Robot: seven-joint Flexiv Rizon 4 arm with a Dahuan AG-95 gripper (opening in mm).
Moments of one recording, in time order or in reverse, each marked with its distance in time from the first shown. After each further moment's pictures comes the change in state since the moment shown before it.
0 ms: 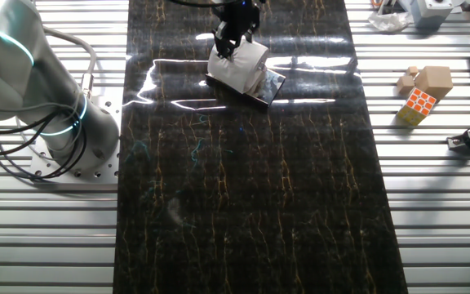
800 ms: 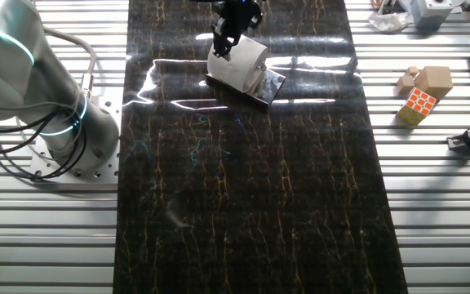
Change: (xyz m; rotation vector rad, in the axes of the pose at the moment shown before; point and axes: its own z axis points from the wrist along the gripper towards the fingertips) arm -0.001 0.000 -0.010 0.016 -0.015 0.002
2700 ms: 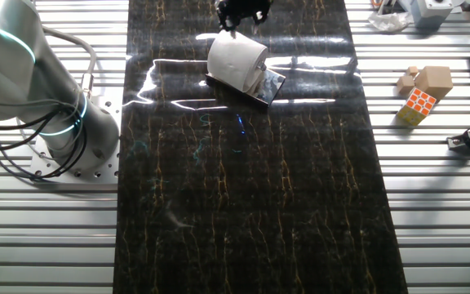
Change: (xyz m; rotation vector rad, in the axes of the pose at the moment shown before) arm -0.009 -0.021 -0.022 -0.049 -0.024 0.426
